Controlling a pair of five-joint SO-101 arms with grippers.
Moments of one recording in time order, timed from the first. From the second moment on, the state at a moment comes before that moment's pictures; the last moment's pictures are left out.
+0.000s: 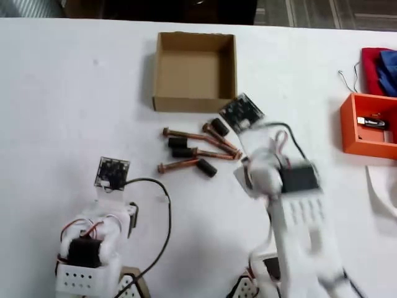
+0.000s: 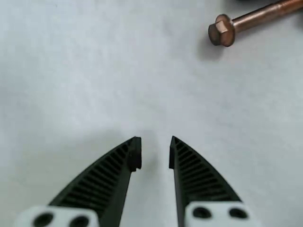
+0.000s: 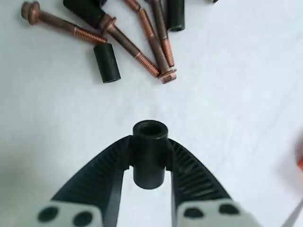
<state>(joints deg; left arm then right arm) -2.3 -103.1 95.9 73.6 -1.4 -13.0 -49.8 38.7 80.6 28.4</state>
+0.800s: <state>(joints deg) -25.1 -103.1 95.9 34.5 -6.5 -12.9 -58.8 42.5 86.5 31.1</state>
